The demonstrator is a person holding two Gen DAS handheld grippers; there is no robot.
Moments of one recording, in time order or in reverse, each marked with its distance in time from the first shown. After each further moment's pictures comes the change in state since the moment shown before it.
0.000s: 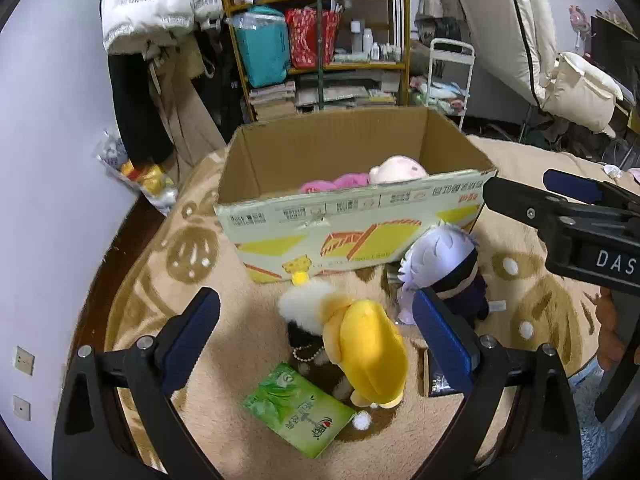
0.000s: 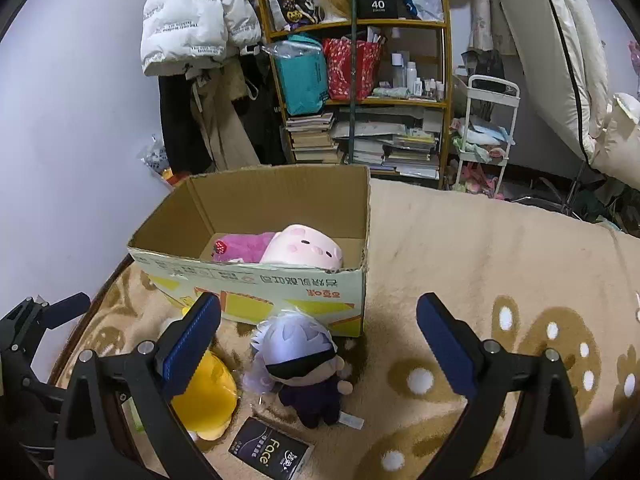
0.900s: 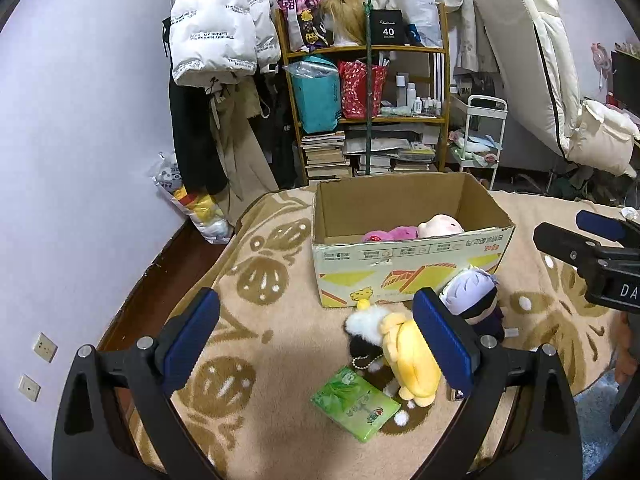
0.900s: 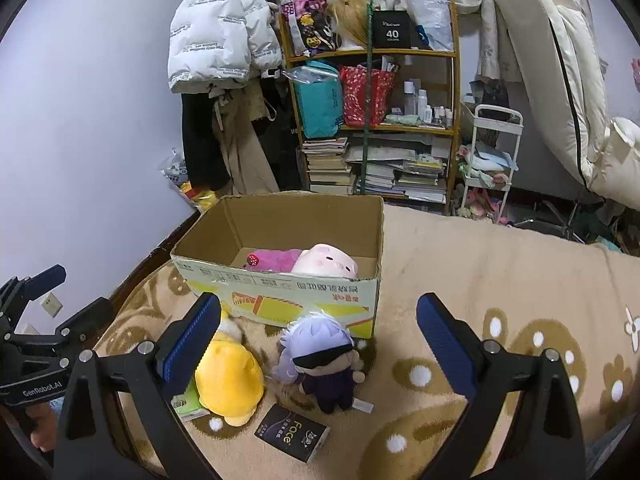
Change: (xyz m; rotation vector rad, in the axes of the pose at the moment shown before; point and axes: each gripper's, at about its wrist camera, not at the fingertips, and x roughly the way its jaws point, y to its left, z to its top) left arm -0.079 0.033 -0.006 -0.082 -0.187 0.136; right arm -0.057 0.010 -0.002 -0.034 -0.081 0.038
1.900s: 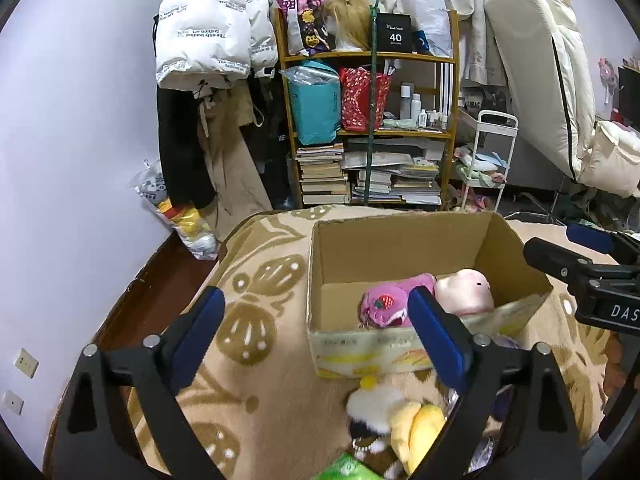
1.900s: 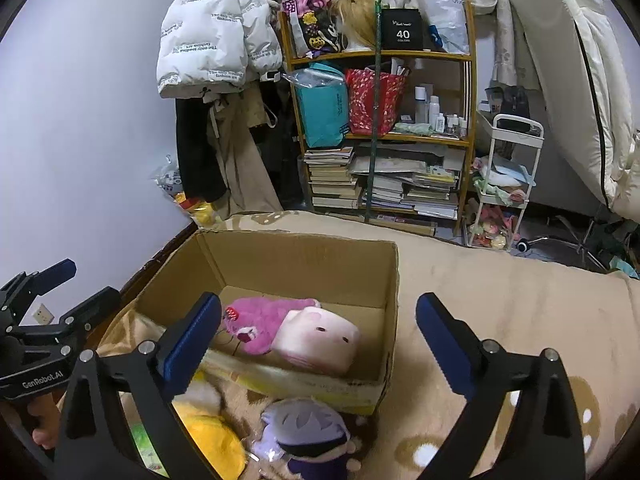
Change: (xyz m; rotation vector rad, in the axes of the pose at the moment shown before) left arm 0.077 0.010 0.050 -0.027 -0.024 -0.025; right arm 0.071 -0.005 0.048 -0.019 -0.024 0.022
